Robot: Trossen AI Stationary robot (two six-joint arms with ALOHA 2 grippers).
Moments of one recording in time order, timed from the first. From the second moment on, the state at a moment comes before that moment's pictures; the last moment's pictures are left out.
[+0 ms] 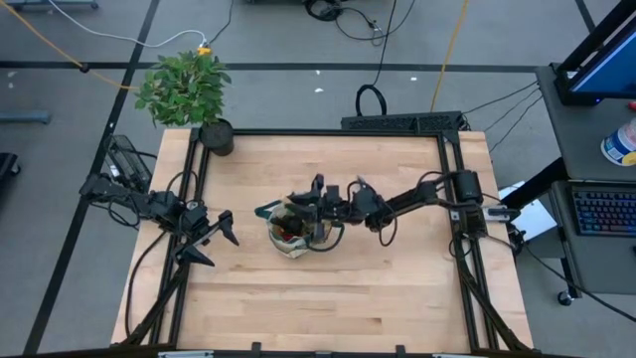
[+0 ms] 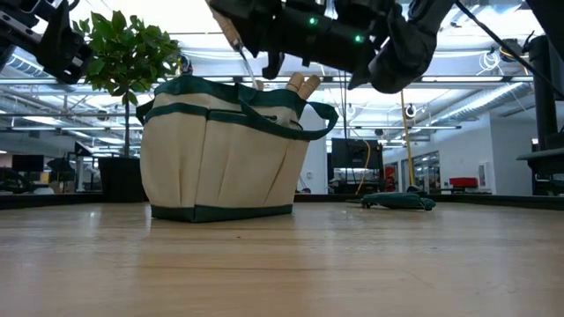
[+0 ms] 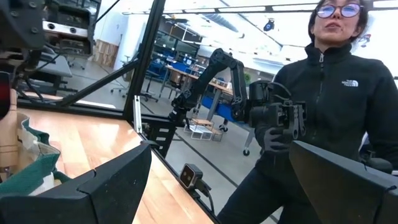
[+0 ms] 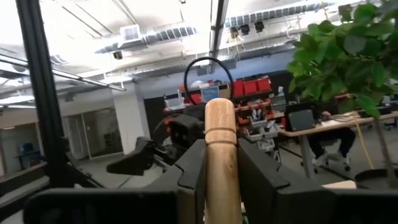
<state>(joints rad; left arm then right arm) -0.32 0.12 0.02 0.29 0.34 -0.39 0.04 2.00 1.05 1.37 0.05 0.19</state>
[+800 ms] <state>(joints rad) -0.32 0.12 0.02 0.29 0.34 -0.36 0.03 2.00 1.05 1.25 0.05 0.22</state>
